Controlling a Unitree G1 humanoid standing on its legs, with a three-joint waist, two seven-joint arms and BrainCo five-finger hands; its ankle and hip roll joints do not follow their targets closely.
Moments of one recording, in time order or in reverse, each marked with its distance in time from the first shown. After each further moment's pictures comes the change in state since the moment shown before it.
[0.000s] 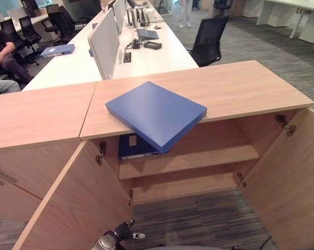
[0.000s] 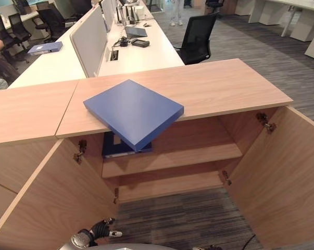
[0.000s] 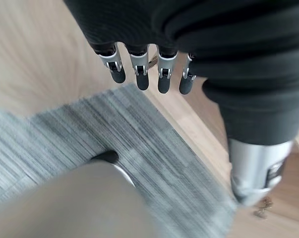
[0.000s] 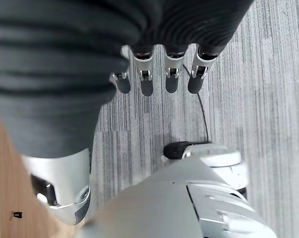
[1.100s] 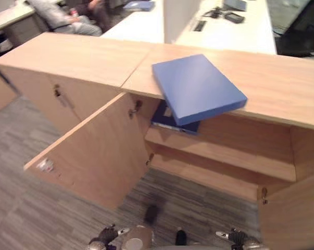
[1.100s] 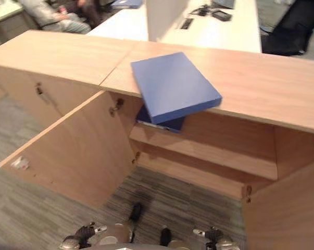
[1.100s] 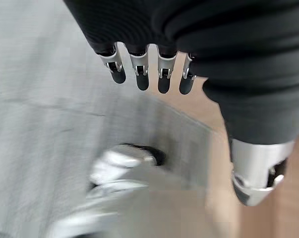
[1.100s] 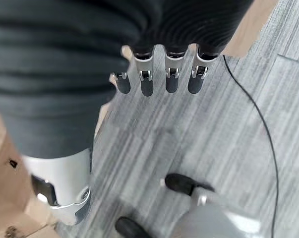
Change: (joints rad) left arm -0.081 -0.026 0.178 0.225 -0.077 -0.007 0.100; right arm -0.095 -0.050 0.047 -0.027 0.035 -0.025 -0.023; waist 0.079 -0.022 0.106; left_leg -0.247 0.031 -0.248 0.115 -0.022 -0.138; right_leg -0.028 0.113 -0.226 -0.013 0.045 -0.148
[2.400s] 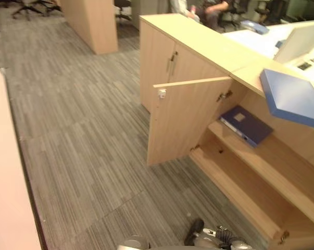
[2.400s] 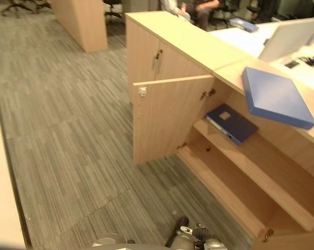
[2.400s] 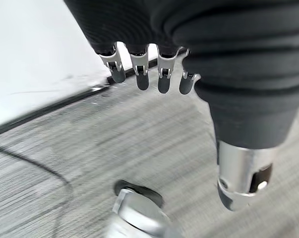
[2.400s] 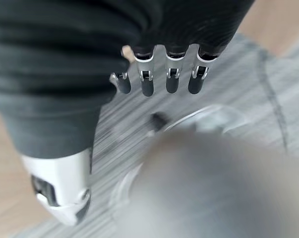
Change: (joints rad) left arm 0.143 0.039 0.299 0.204 -0.047 0.035 0.073; right arm 0.090 0.103 -0.099 -0.077 0.010 0.002 0.010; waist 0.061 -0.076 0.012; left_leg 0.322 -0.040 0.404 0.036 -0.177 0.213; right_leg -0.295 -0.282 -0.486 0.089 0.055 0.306
